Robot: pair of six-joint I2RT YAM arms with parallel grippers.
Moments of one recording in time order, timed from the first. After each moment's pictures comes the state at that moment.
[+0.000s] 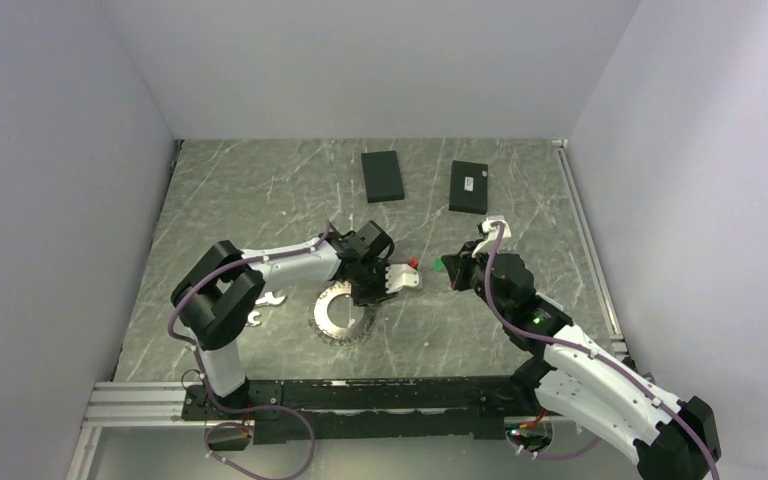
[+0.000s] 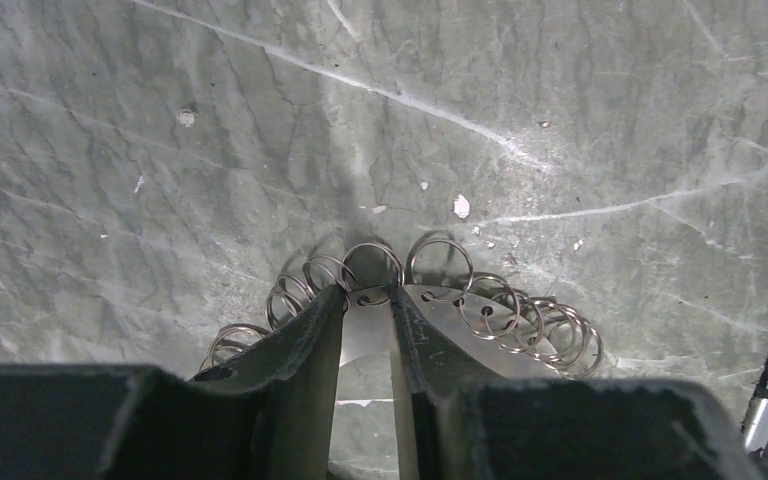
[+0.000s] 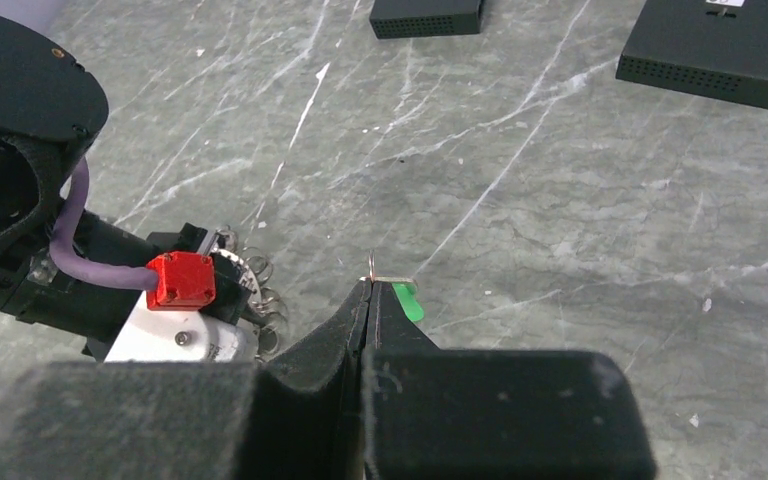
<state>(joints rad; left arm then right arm) -0.84 1.78 1.12 -0.51 0.35 0.65 0.64 0.74 0.44 0.02 0.17 0.37</state>
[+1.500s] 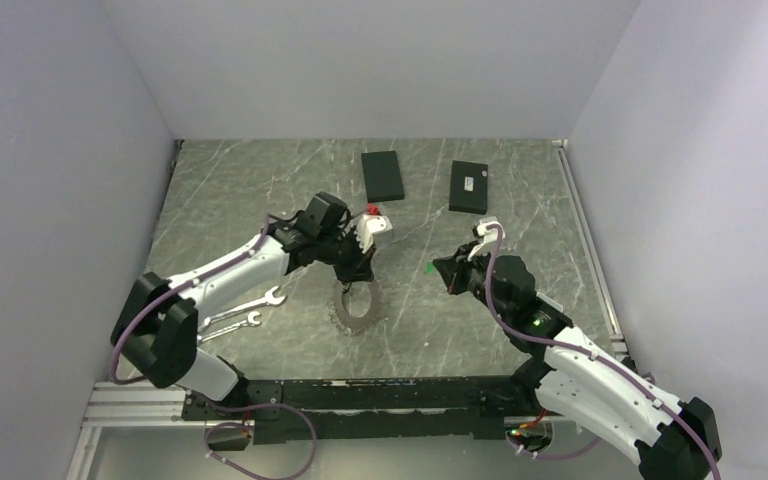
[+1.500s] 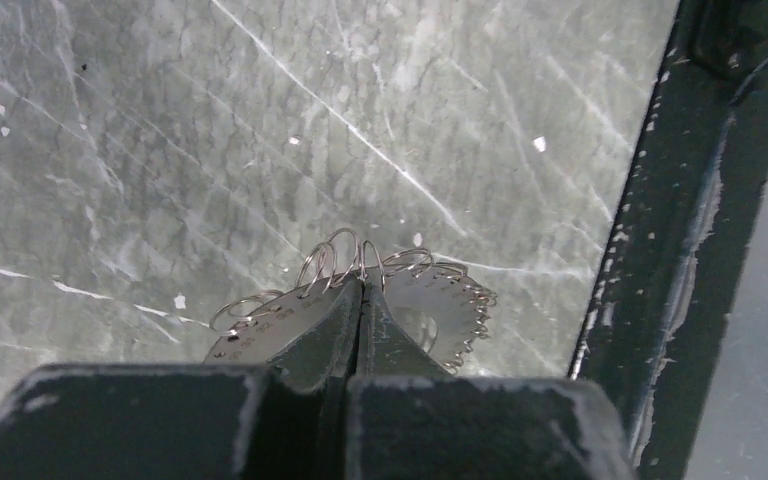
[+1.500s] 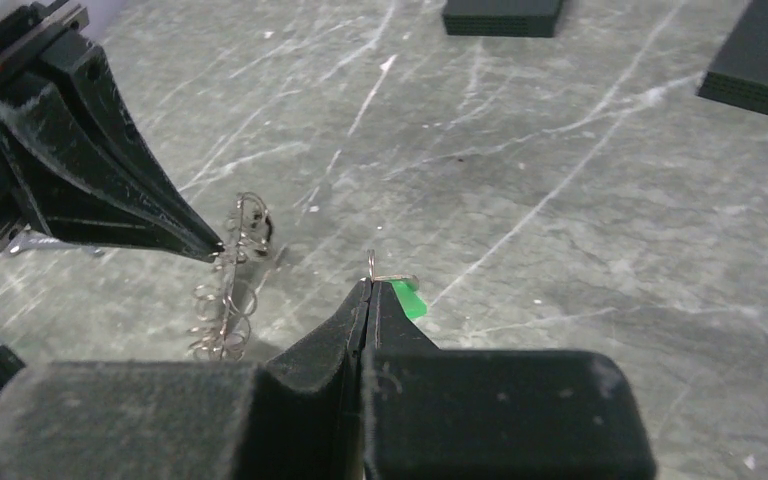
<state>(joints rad) -0.66 1.51 1.05 -0.41 0.57 0.29 0.66 0.72 0.43 0.05 0.08 0.36</state>
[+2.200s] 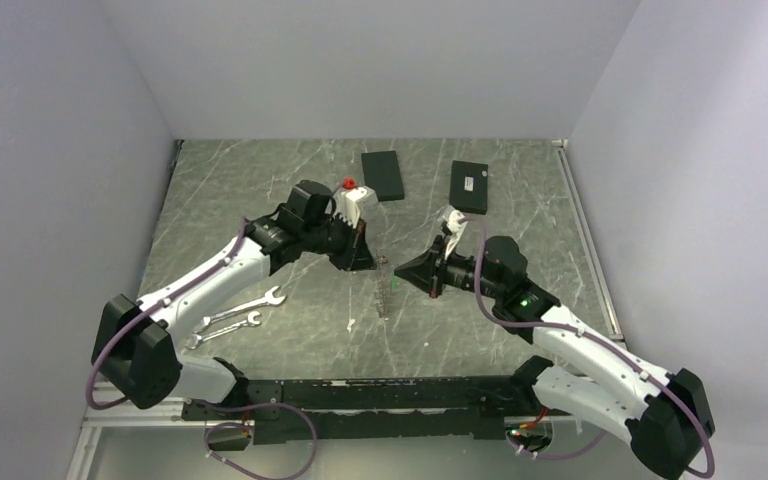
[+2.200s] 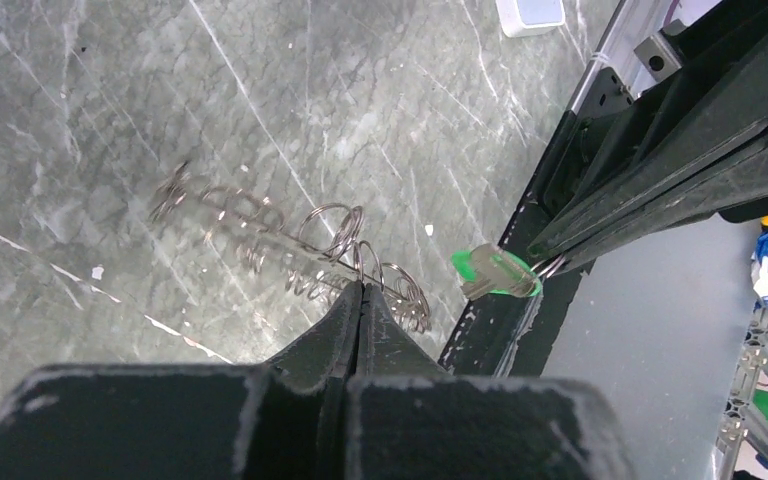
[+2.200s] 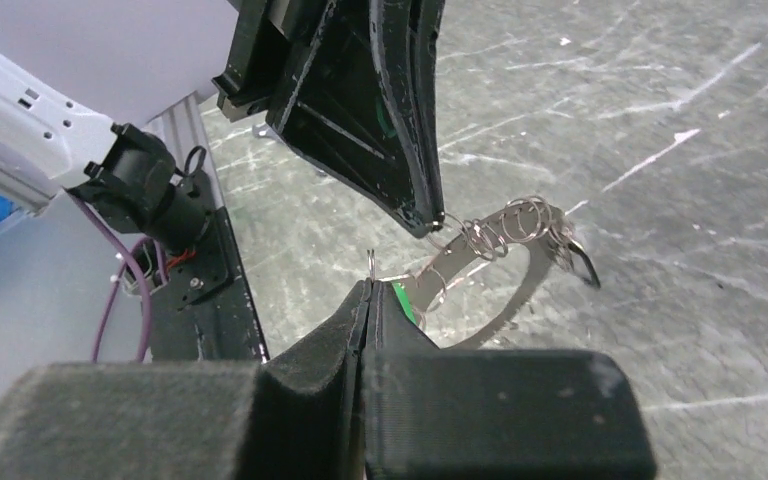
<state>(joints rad) -0.63 1.36 1.07 -0.39 0.58 -0.19 0.66 0.88 0.54 0.22 -0.49 0.28</state>
